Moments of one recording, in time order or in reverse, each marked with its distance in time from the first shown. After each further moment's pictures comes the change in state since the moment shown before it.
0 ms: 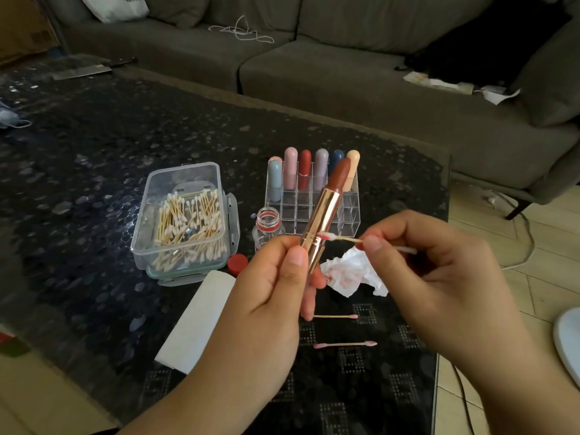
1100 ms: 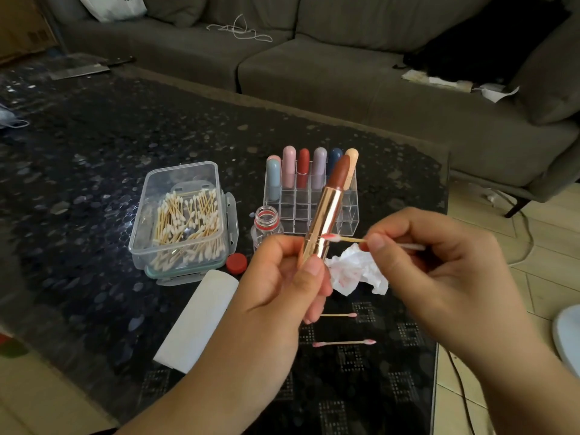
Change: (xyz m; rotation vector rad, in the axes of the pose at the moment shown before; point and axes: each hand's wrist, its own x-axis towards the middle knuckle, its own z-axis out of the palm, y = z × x) left_hand -0.002 0.002 -0.003 -0.228 -0.122 -0.036; right_hand 0.001 0.002 -0.004 0.083 -0.019 -0.012
